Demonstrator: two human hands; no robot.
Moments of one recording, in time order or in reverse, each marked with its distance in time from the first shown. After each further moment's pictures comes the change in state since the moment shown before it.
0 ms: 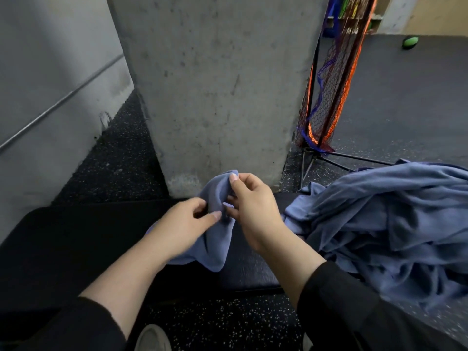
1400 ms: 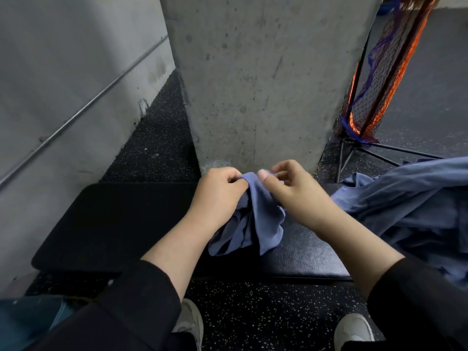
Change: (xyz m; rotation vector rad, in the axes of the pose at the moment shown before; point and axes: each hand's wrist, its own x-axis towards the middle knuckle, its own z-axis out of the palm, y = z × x) left_hand -0.005 0.008 -0.013 -0.194 0.265 0.030; right_hand -0.007 -0.009 -0.014 -0.630 -0.149 -0.131
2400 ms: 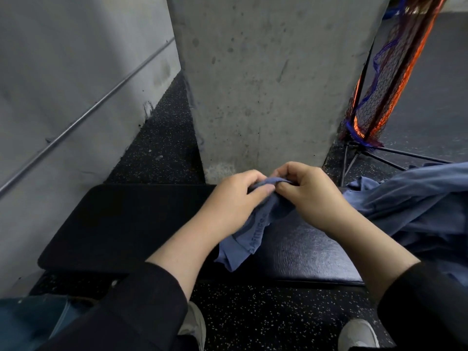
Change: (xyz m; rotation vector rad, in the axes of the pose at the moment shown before) left_hand -0.004 0.006 -0.001 0.150 -0.179 0.274; right_hand 0.002 -0.007 -0.008 -0.040 -0.038 -0.180
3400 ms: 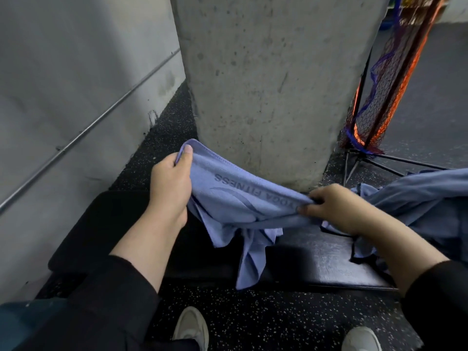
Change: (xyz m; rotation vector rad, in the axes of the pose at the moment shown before) left_hand 0.006 -0.040 -0.061 -0.570 0.660 -0.333; right_hand 0.004 0.039 -0.047 -0.581 -0.204 0.167
